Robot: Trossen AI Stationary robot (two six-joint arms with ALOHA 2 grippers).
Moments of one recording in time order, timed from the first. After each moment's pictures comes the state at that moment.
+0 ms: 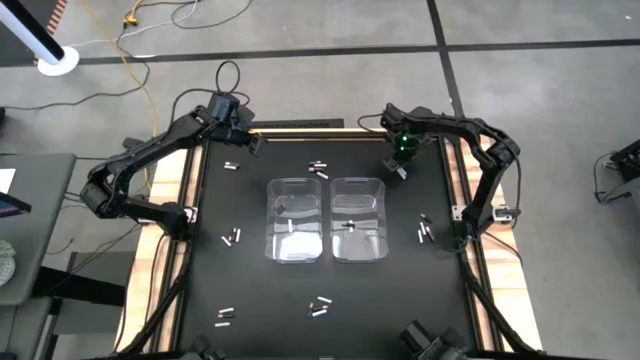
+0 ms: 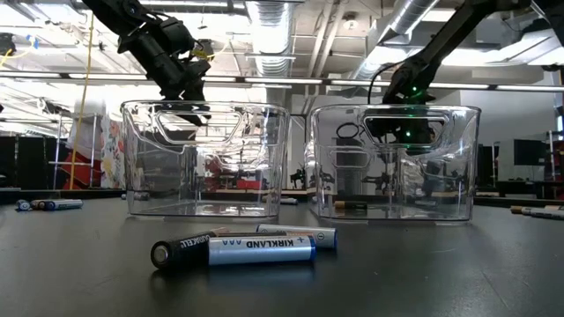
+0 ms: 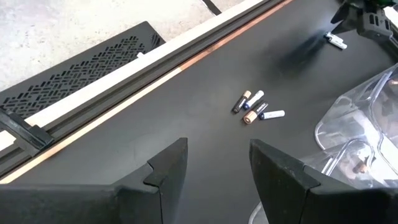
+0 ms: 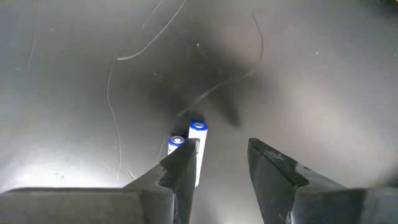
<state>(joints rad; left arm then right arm) 0.88 1.29 1.03 -0.51 0.23 -0.12 -0.88 1.82 1.17 -0.94 0.07 0.05</state>
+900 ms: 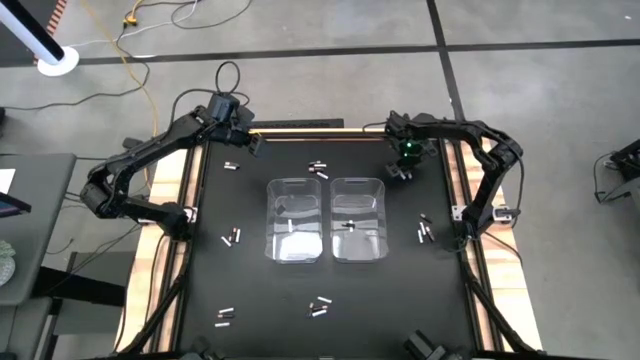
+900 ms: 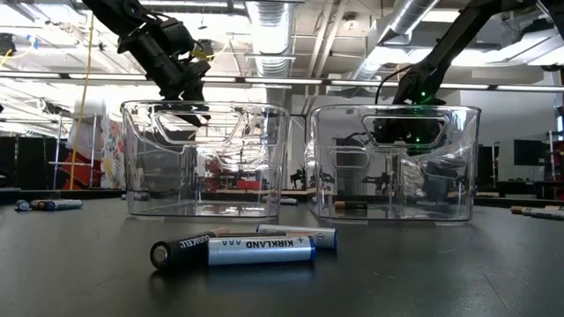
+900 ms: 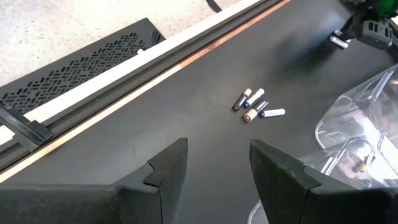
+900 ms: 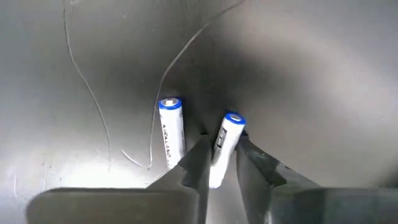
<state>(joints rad) 0.88 1.29 1.03 -0.52 0.23 -0.13 -0.88 1.82 1.05 -0.96 0.02 0.21</state>
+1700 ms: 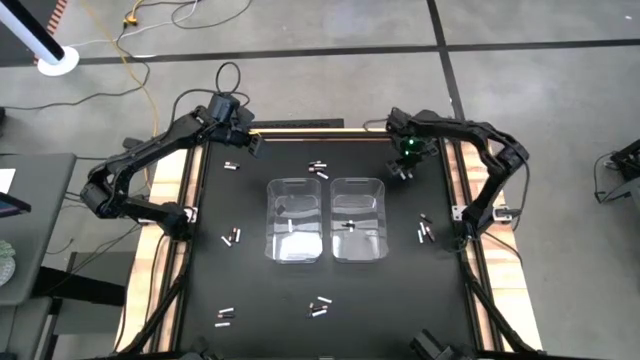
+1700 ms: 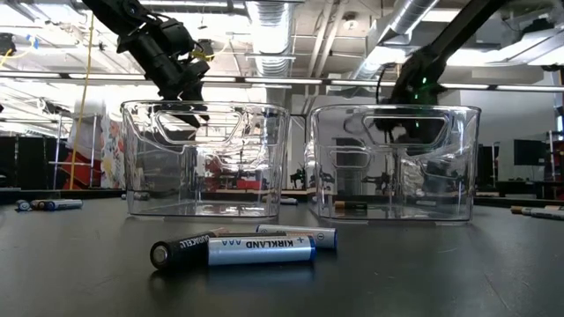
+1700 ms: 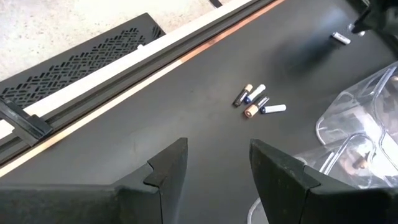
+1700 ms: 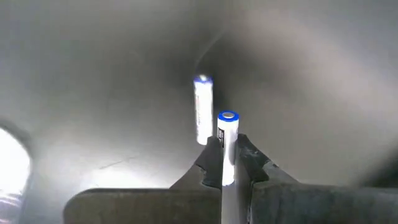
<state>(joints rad) 0.88 1.29 1.03 -0.54 0.23 -0.13 -0.88 1.71 1.10 -1.03 -0.02 0.20</state>
